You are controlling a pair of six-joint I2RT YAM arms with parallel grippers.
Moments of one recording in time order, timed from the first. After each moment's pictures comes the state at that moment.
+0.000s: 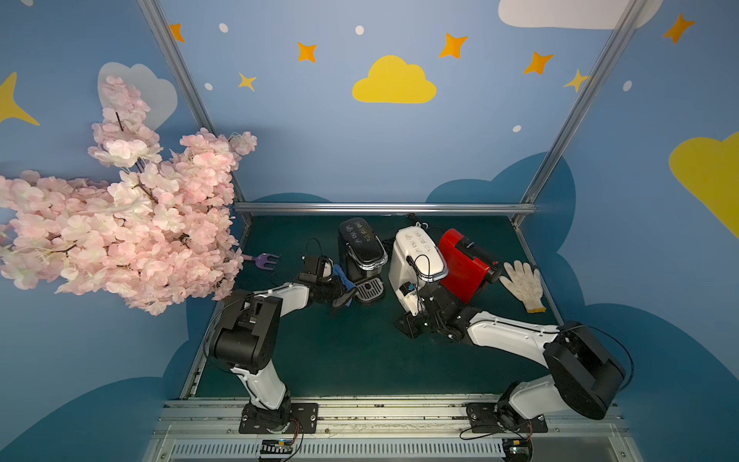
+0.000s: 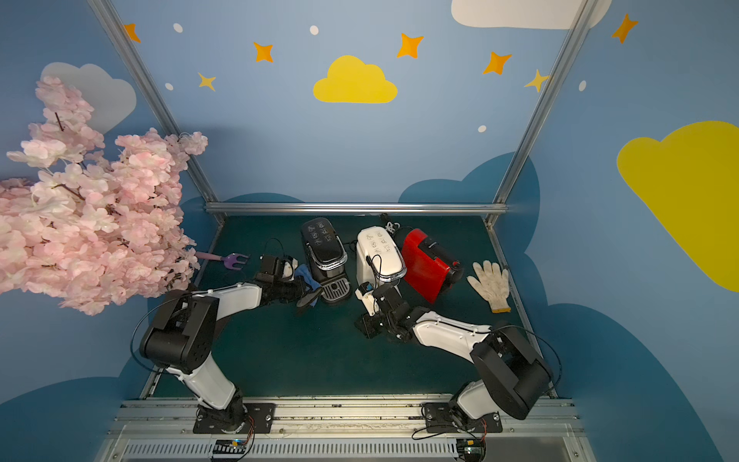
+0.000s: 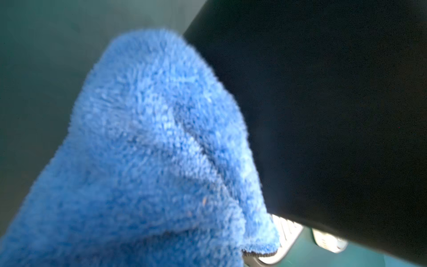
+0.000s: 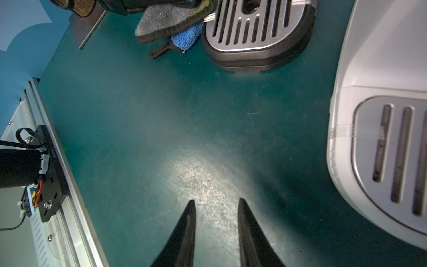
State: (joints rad) left arm -0.21 1.75 0.85 -0.03 0.38 -0.53; right arm 0.79 1.46 0.70 -0.05 -0.29 0.29
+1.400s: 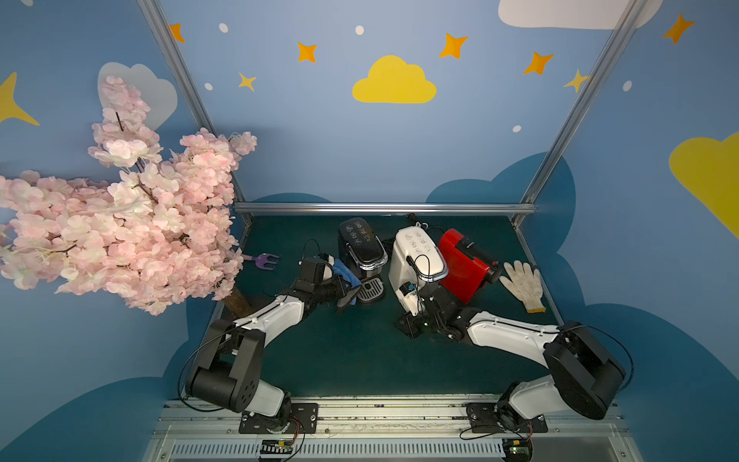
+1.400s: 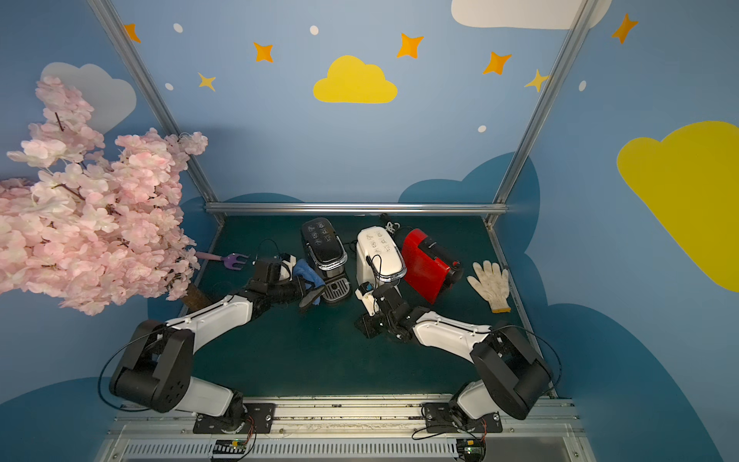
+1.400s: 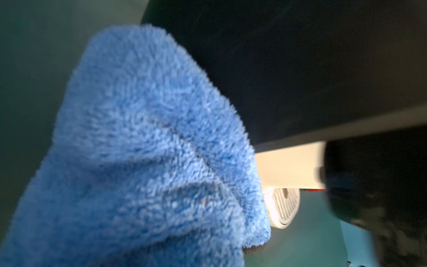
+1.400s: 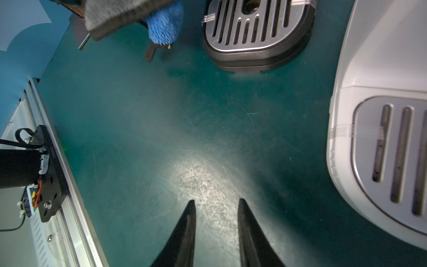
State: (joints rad) left arm -0.28 1.52 0.74 0.02 0.38 -0.62; right arm 0.79 1.46 0.70 -0.05 -0.29 0.29
